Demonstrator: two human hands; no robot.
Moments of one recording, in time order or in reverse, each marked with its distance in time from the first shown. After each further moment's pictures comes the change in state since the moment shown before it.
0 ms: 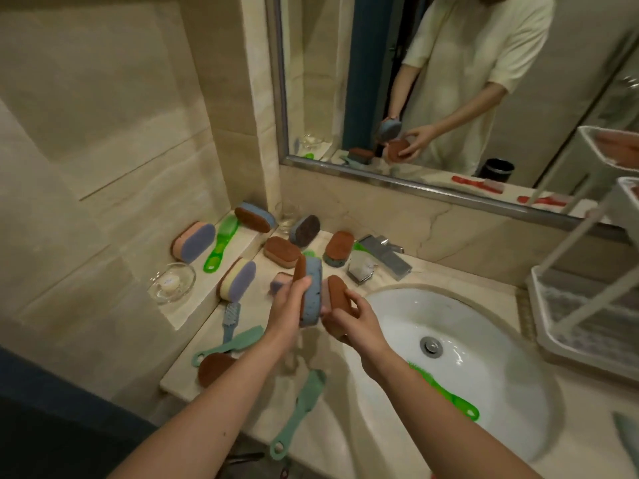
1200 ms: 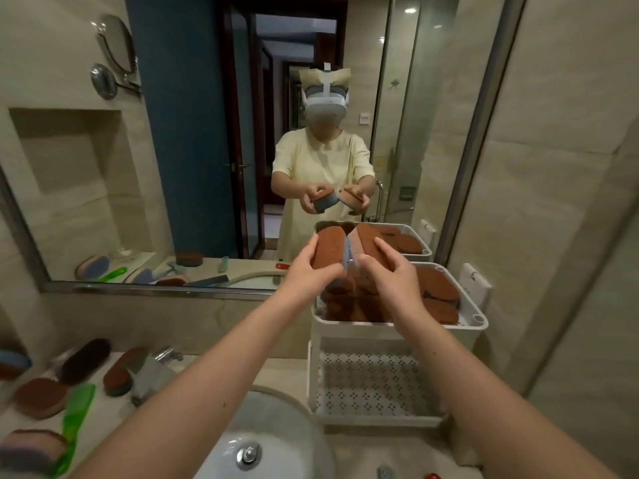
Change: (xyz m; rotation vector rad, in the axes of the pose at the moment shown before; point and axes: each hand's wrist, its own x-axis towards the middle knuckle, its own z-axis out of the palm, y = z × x) left_hand -0.075 0.116 0.469 0.345 -0.574 0.391; right_hand -0.091 -0.221 -0.439 -0.117 0.576 -0.652
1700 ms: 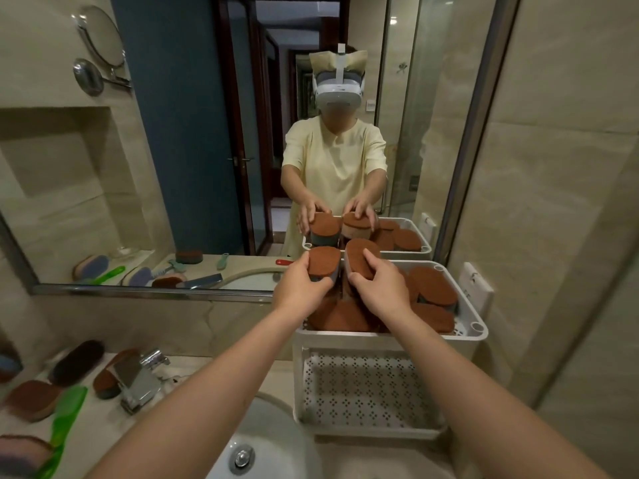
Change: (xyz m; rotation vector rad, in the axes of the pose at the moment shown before) left_hand 0.045 -0.035 0.042 0.487 0.323 0.031; right_hand 0.063 0.055 -0.013 -0.596 -0.084 0.021
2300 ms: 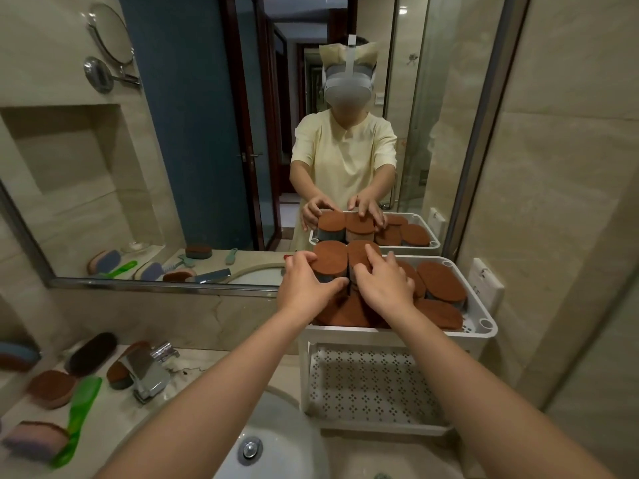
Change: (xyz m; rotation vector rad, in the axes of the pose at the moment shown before) left_hand -0.004 -0.004 0.002 0.116 0.063 -0.012; right_hand -0.001 -0.010 0.004 -0.211 -0.093 0.049
